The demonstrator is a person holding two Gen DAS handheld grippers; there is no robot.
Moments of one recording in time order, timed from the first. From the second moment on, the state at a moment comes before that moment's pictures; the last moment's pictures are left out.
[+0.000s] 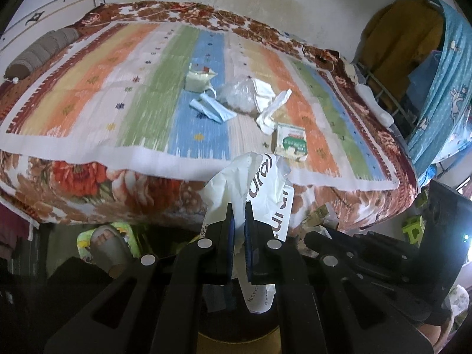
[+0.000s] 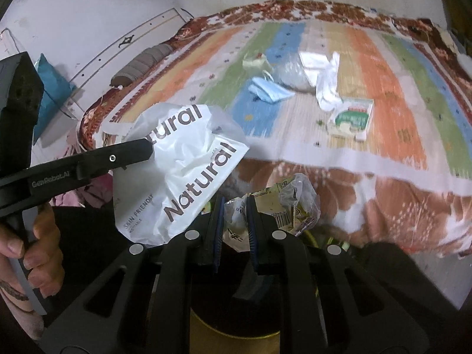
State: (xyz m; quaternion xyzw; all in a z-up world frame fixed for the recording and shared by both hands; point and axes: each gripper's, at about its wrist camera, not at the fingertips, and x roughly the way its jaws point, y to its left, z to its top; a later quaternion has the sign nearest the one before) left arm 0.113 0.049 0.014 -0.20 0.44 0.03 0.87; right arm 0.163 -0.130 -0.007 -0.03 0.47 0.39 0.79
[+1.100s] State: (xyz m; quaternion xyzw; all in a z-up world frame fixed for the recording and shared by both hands) left arm 0.112 0.018 -0.060 -0.17 0.55 0.06 0.82; right arm 0.148 -0.138 -0.090 -0.04 0.59 0.31 0.74
